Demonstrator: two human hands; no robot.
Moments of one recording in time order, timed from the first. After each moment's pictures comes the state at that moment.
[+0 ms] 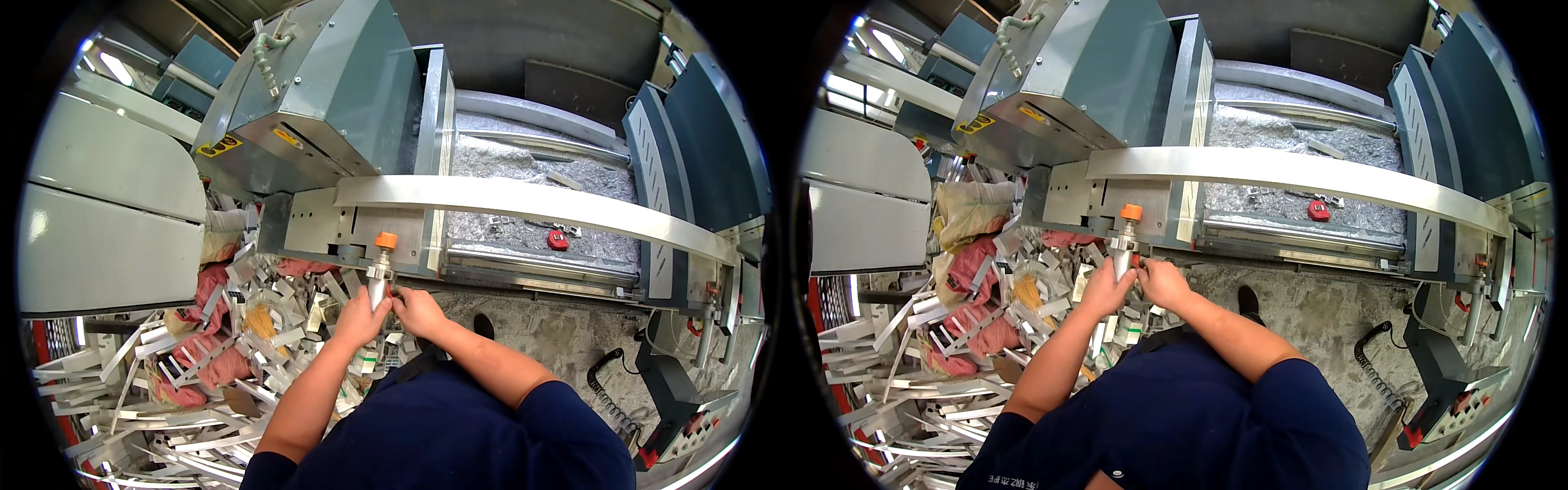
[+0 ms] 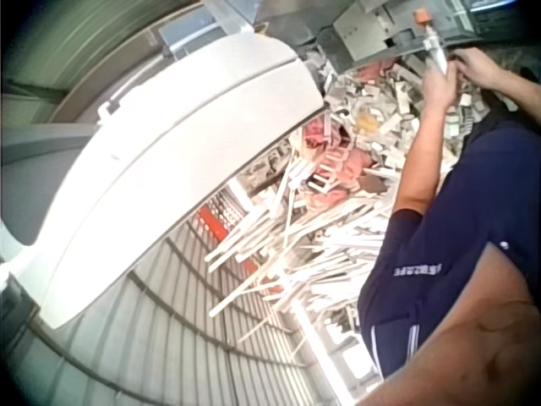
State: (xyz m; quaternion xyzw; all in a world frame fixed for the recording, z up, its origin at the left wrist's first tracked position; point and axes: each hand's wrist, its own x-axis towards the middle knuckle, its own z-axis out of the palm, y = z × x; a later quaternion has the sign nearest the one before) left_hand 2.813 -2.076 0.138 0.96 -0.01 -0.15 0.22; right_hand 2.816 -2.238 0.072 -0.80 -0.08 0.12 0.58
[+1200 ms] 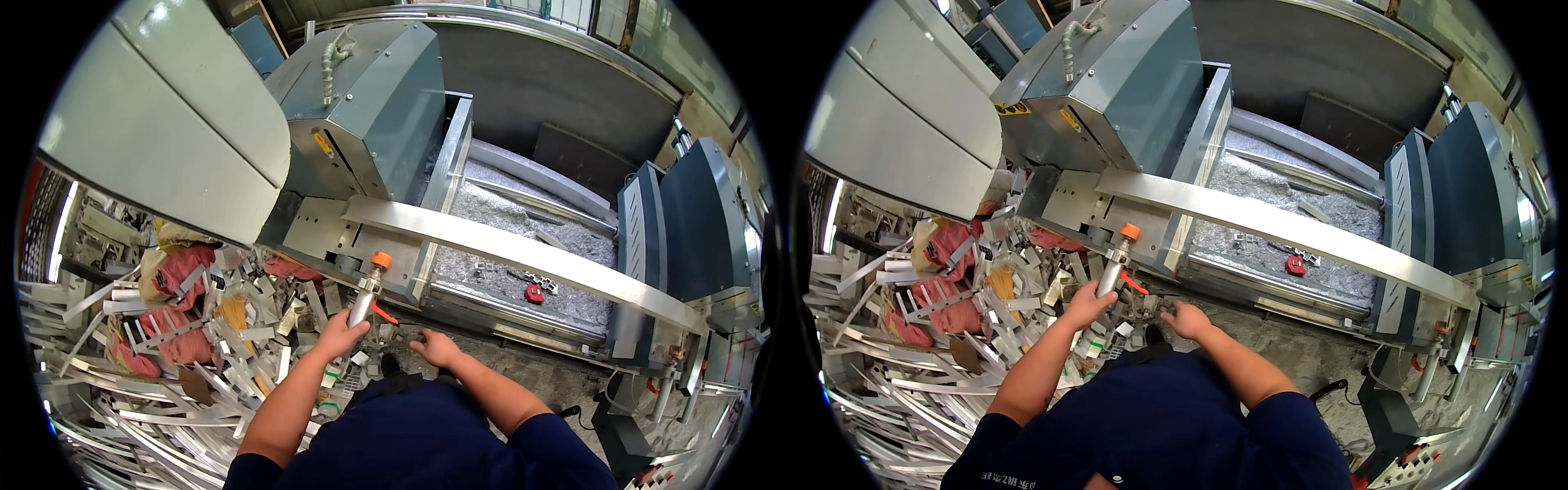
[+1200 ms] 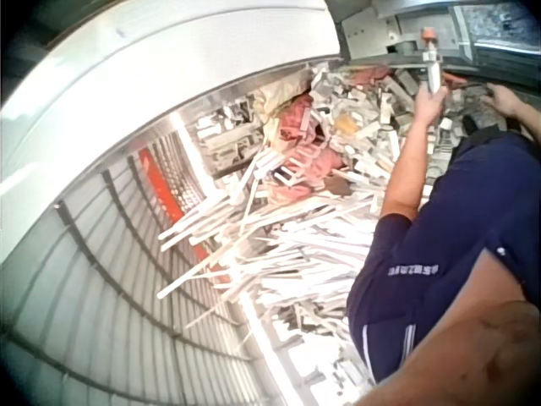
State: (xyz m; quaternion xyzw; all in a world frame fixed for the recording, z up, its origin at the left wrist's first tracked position) left_hand 2.777 -2.051 0.107 0.87 0.10 -0.18 0.45; right_hand 2.786 -2.325 -0.002 -0.85 -0.13 0.33 0.39
